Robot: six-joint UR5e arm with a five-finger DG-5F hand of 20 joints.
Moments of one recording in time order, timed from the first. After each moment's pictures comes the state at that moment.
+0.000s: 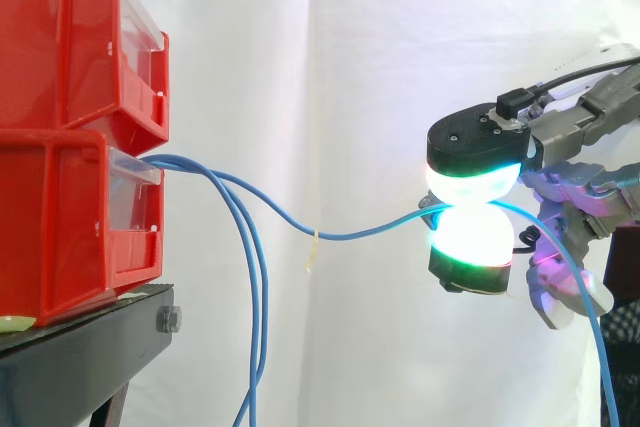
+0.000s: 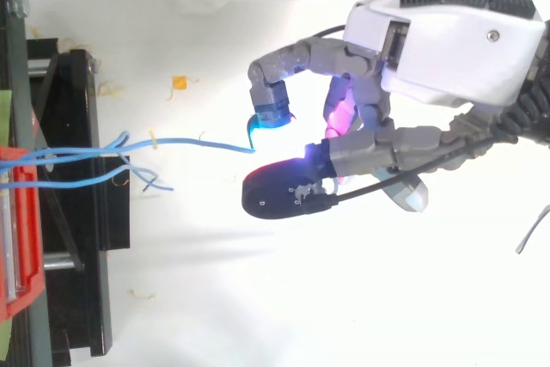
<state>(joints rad) 0.19 -2.16 -1.11 -3.38 -1.08 -0.39</state>
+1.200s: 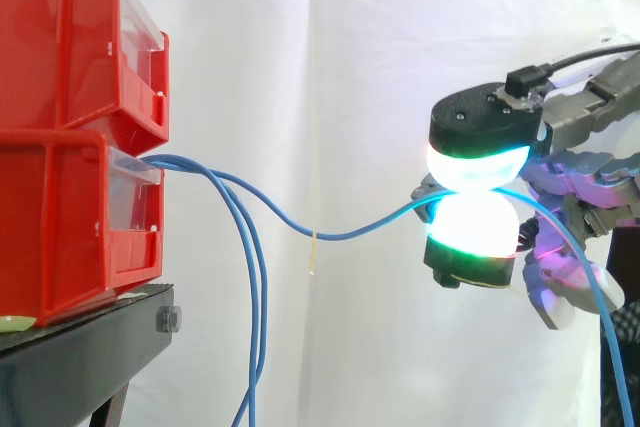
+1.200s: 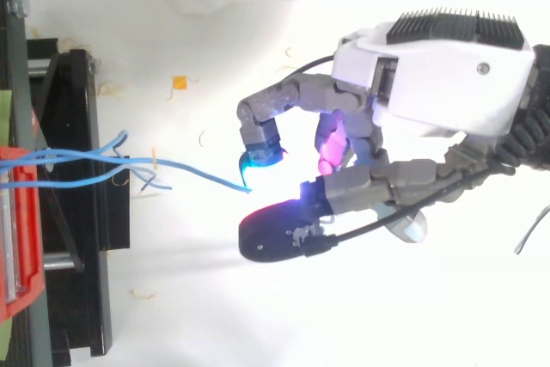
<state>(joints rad) 0.19 -2.16 -1.11 -3.35 -1.15 -0.39</state>
